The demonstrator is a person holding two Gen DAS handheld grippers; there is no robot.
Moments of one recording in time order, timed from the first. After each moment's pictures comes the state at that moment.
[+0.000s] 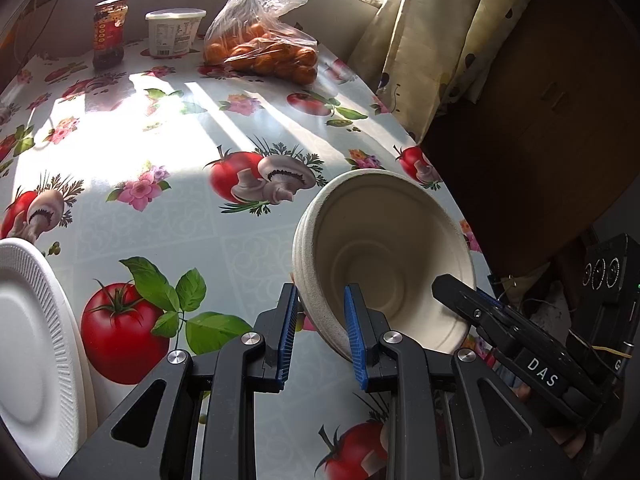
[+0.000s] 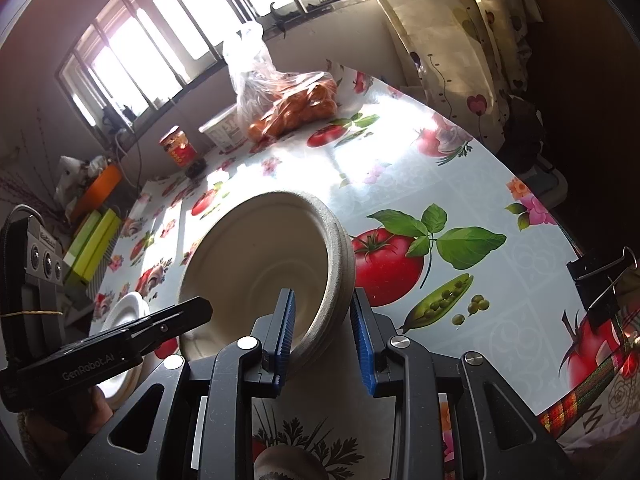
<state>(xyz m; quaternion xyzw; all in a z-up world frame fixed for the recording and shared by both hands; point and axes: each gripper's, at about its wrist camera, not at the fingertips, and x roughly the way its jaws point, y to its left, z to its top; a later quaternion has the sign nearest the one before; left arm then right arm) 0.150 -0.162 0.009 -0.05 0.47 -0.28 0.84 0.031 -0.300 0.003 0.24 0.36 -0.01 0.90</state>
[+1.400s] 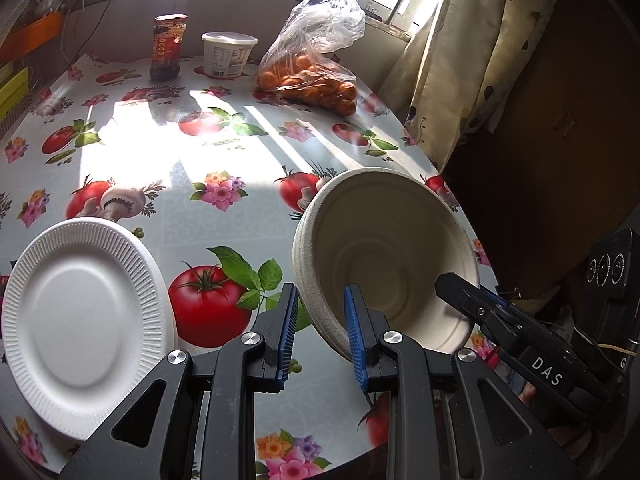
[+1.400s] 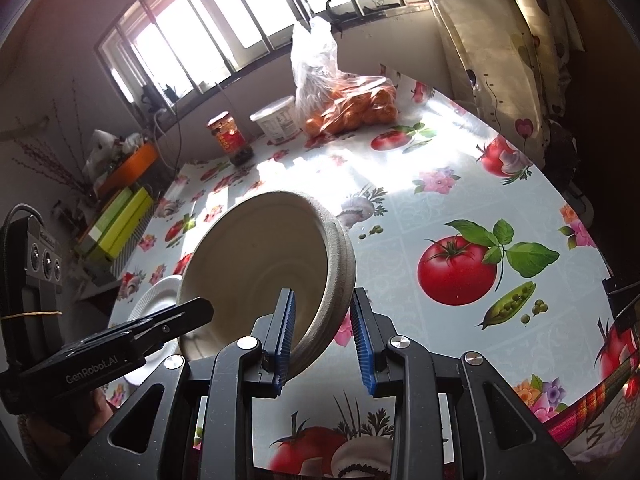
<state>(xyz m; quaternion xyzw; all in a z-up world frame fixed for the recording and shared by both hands) 0.122 -0.100 0.034 -0.07 0.44 -0.23 0.87 0.036 -0.240 0.036 0.20 0.35 0.04 0.91</state>
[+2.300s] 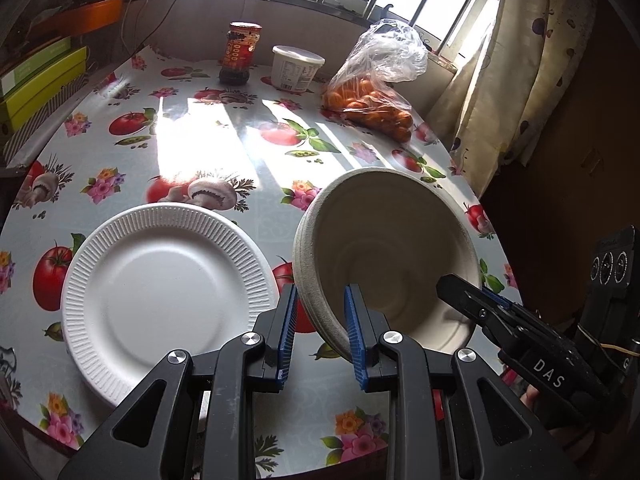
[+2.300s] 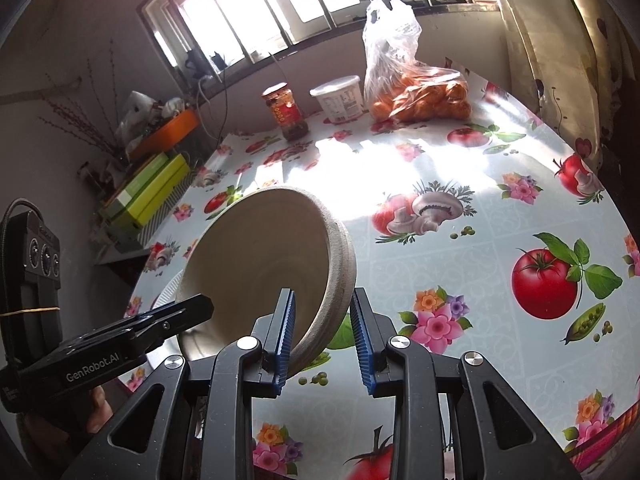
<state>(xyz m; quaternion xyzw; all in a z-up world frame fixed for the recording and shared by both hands) 0.108 -0.034 0.039 -0.11 0.42 -0.16 0.89 0.063 -0.172 0.043 0.16 0.37 0.12 0.91</state>
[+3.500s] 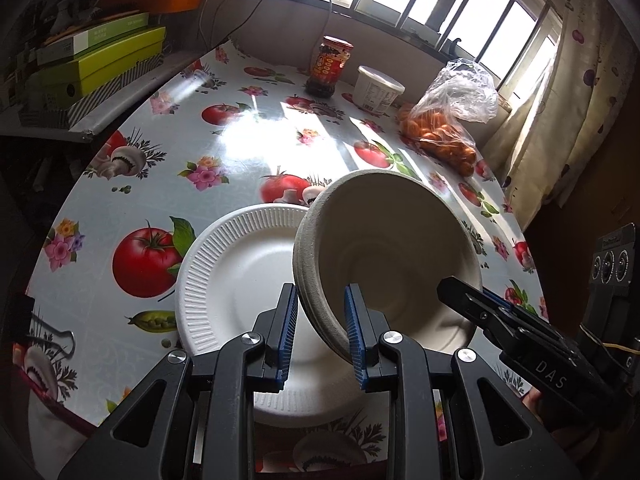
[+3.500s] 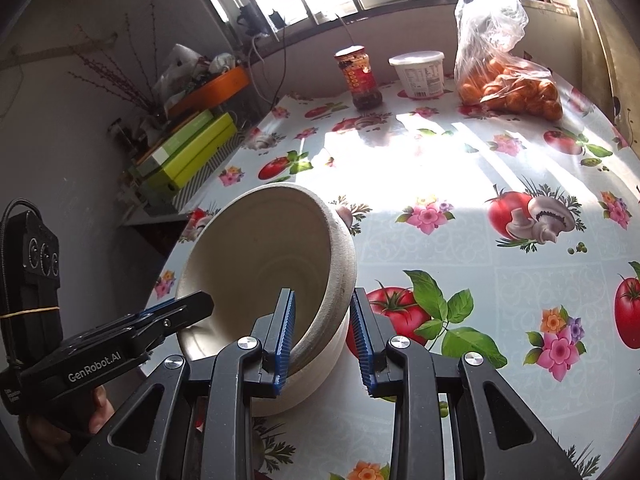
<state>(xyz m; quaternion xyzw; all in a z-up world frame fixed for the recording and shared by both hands) 0.101 0.055 0.031 -0.15 0.42 -0.07 0.89 0.102 -0.082 0.037 0.13 0.40 0.19 0.89</state>
